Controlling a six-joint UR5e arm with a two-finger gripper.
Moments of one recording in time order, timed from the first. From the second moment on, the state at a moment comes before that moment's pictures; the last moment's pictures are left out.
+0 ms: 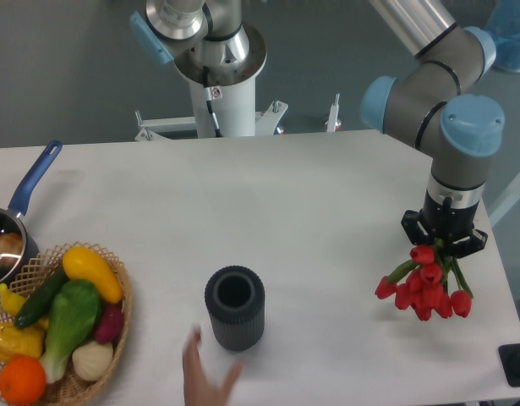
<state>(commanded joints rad) 2.77 -2.09 -1.46 -0.90 1.49 1.23</state>
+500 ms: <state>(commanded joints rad) 2.72 -2.13 -1.49 -0.87 1.52 1.19</state>
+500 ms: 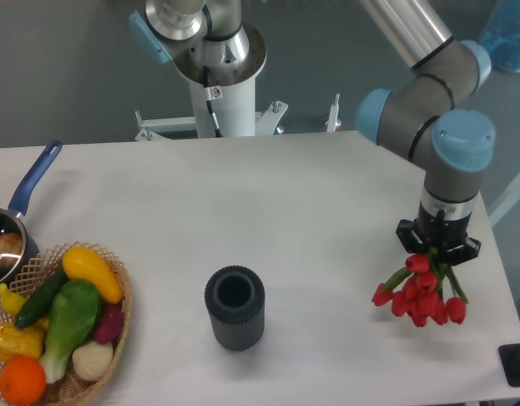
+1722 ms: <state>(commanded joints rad) 2.74 -2.12 -1.52 -0.84 1.40 1.16</state>
